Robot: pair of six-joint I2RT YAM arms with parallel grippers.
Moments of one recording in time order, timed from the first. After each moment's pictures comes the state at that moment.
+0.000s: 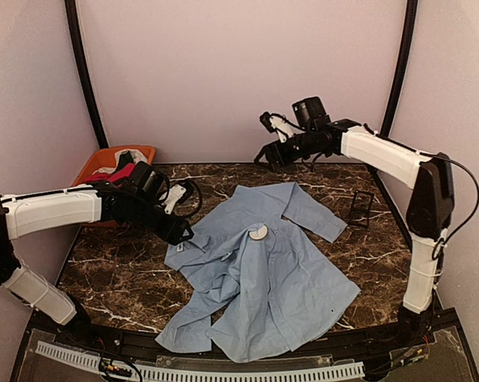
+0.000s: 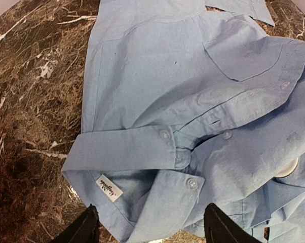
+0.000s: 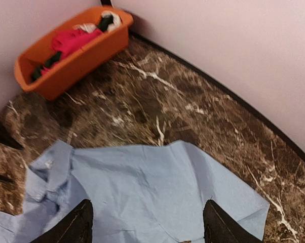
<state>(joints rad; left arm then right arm) -0.63 1.42 0.99 -0.49 0.12 -0.02 0.56 1.88 1.80 -0.51 -0.37 -0.06</state>
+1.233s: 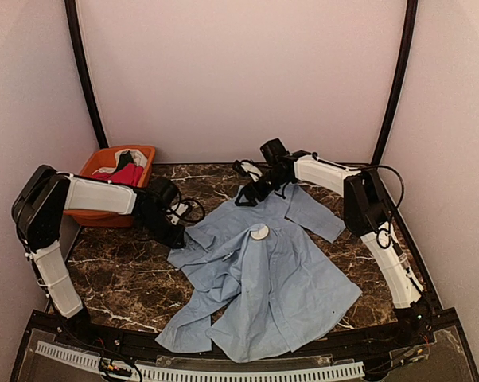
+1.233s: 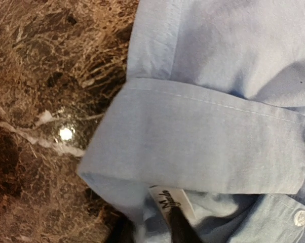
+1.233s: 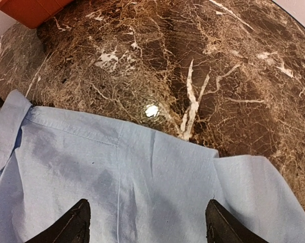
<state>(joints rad) -0.51 1.80 1.06 -0.50 0.12 -0.09 0.56 2.60 2.32 -0.67 -0.56 -0.31</state>
